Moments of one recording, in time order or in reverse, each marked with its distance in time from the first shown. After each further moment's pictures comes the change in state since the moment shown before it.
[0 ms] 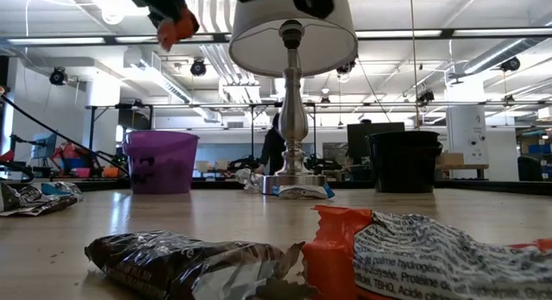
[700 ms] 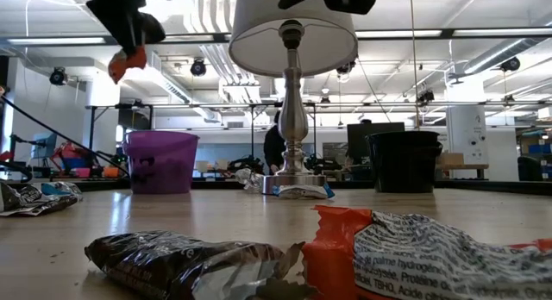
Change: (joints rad) left arm 0.061 -0.048 0.041 -0.384 -0.220 0.089; right arm 0.076 -0.002 0.000 -0.197 -0.003 0.137
